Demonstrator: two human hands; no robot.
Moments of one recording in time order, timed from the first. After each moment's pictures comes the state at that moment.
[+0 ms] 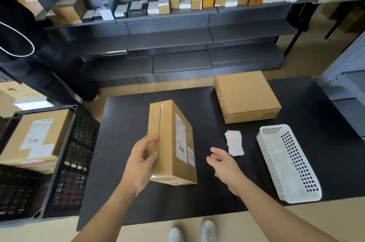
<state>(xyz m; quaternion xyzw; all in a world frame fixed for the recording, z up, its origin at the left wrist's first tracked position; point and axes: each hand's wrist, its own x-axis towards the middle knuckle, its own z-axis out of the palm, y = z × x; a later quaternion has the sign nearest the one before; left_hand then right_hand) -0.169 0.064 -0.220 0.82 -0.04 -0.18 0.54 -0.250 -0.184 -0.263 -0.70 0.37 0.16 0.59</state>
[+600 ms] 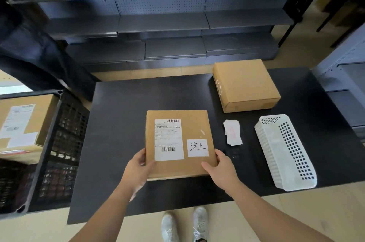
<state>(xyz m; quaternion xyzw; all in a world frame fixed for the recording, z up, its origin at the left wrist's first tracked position) -0.176 0.088 -0.290 0.80 0.07 -0.30 0.51 -0.272 -0.168 -0.325 -0.78 0.39 0.16 0.47</state>
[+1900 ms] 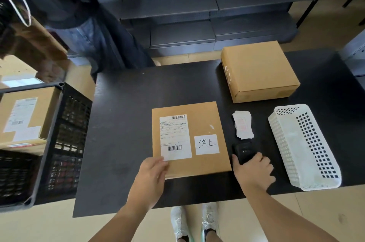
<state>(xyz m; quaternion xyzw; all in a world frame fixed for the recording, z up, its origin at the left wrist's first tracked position) -0.212 0.094 -0.365 0.94 -0.21 -0.08 0.26 -0.294 -0.209 -0.395 -0.82 0.54 0.14 0.13</state>
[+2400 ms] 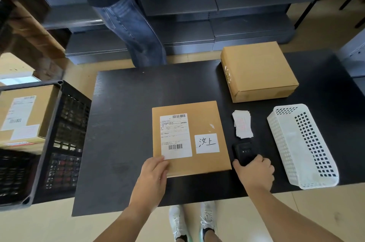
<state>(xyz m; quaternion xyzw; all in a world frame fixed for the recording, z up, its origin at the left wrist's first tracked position) -0.222 0.091 -0.368 0.94 -0.22 -0.05 0.27 -0.305 -0.216 -0.392 -0.83 0.52 0.14 0.16</state>
